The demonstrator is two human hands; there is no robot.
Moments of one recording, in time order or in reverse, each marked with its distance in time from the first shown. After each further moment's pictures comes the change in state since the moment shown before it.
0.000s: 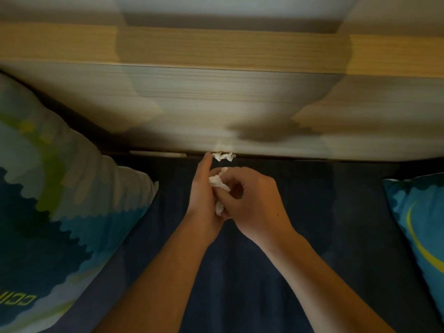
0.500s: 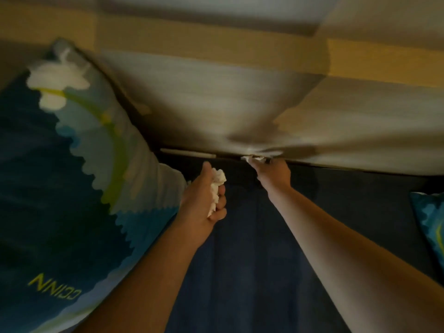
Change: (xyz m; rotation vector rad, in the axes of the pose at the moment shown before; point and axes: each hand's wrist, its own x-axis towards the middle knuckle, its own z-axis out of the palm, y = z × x) left_hand -0.001 0.044 -0.078 0.092 0.166 0.012; right_hand 0.098 0.077 0.082 0.199 0.176 0.812
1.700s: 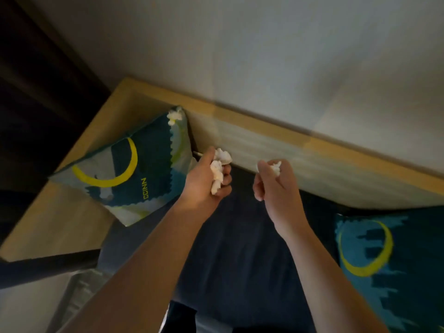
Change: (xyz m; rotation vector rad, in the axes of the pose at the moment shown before) left_hand -0.306 0.046 0.089 -0.316 -0.090 0.240; right_hand -0.328 -0.093 -0.242 0.285 -0.450 -0.669
